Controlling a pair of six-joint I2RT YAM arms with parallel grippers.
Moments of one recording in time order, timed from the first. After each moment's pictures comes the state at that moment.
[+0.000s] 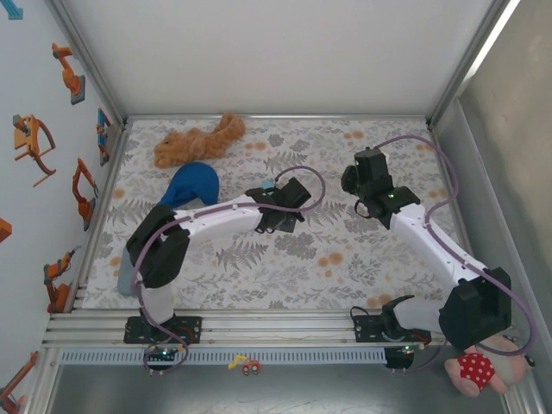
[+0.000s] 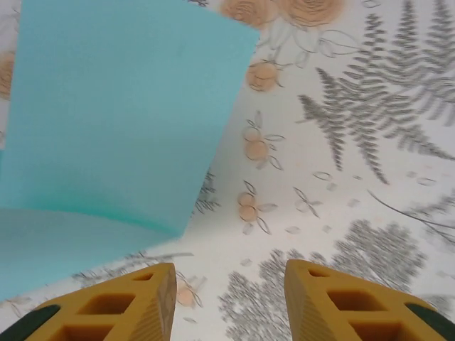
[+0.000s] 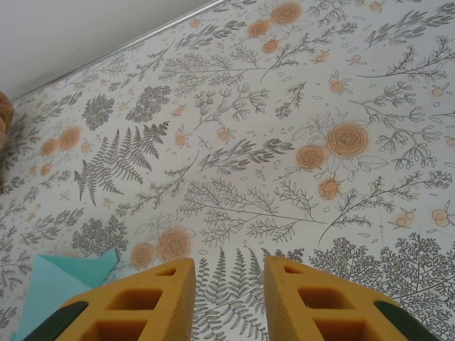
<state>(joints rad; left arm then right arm) -1.00 1.84 1.35 -0.66 -0.31 -0.60 0.40 1.26 0.99 -0.43 0.23 0.64</state>
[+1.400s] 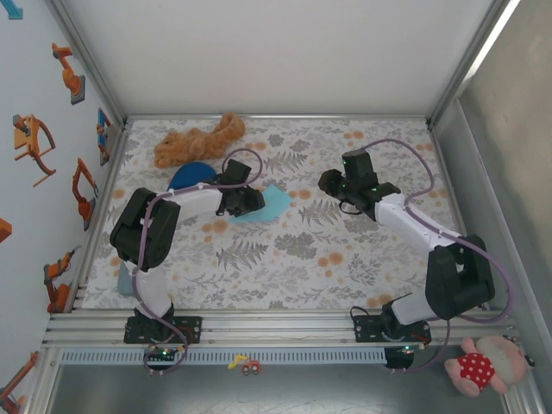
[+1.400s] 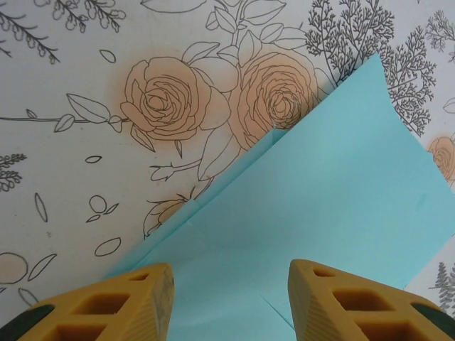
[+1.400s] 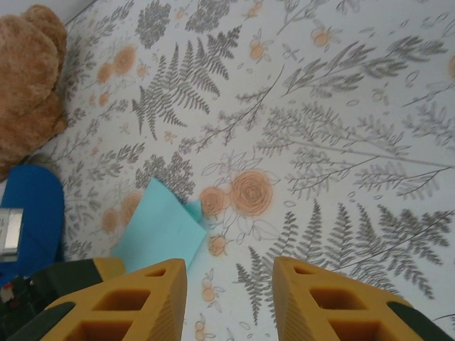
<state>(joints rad) -0.58 1.89 1.12 -0.28 0.12 -0.75 0.40 1.45 0.96 -0.26 -0.11 0.74</state>
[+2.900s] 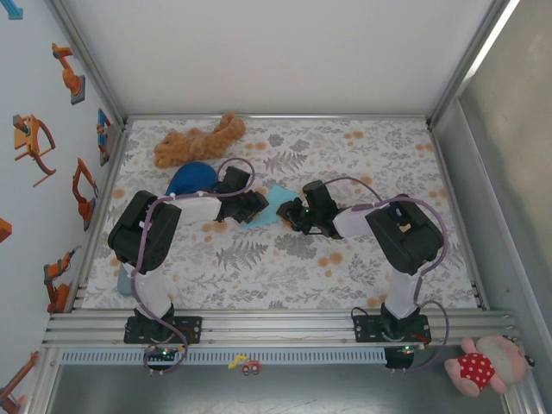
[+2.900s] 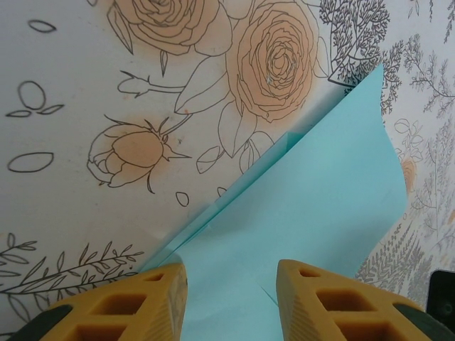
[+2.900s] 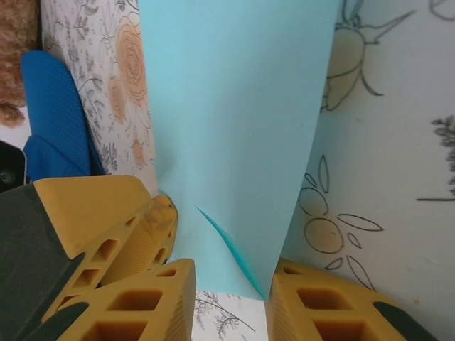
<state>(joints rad) -0.60 1.87 1.01 -0.10 0.23 -1.11 0.60 1.86 0.82 0.33 -0.39 1.24</state>
